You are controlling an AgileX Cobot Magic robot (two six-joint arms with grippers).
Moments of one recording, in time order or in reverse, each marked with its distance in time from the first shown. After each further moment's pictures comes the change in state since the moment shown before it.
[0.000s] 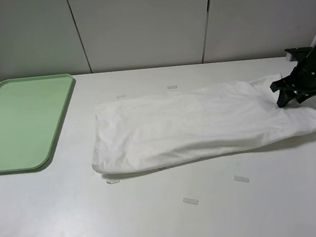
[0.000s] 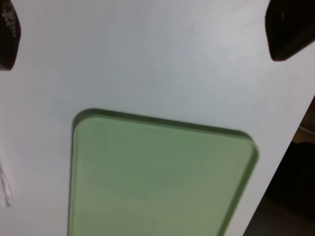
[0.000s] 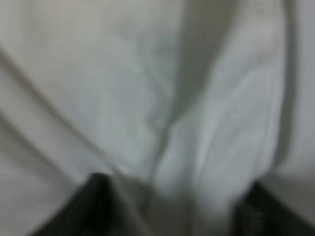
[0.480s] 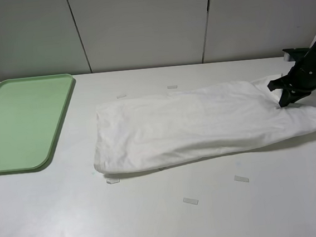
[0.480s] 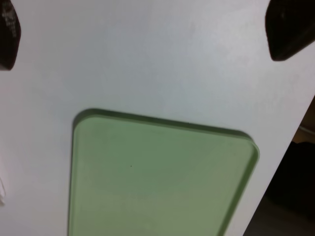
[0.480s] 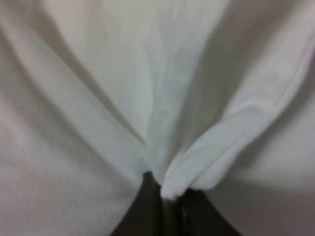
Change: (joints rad) left arm 0.000 0.000 0.000 0.000 0.000 0.000; right arm 0.004 0.002 -0.004 0.059 0.026 -0.017
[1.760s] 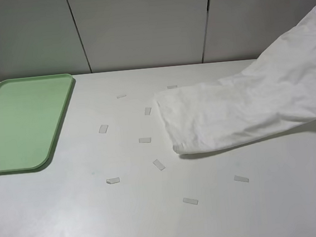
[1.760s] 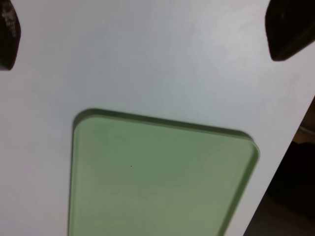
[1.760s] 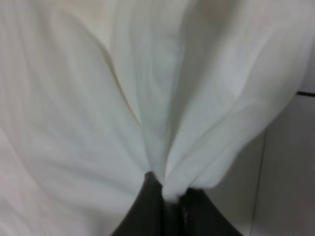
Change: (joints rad) left arm 0.000 0.000 0.000 0.000 0.000 0.000; right arm 0.000 -0.187 -0.499 -0.323 0.468 0.074
